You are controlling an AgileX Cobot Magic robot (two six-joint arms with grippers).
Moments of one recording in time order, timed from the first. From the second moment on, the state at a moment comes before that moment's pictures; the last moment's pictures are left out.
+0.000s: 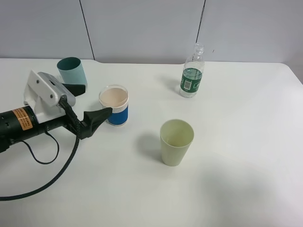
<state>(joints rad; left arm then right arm) -0.24 1.70 -0.24 0.51 -1.22 -0.06 -0.05 0.00 -0.50 -0.13 1.06 0.10</state>
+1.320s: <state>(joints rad) -0.24 0.60 -0.76 0.24 0.66 -0.05 -0.05 0.00 -0.50 -0.13 1.06 0.10</state>
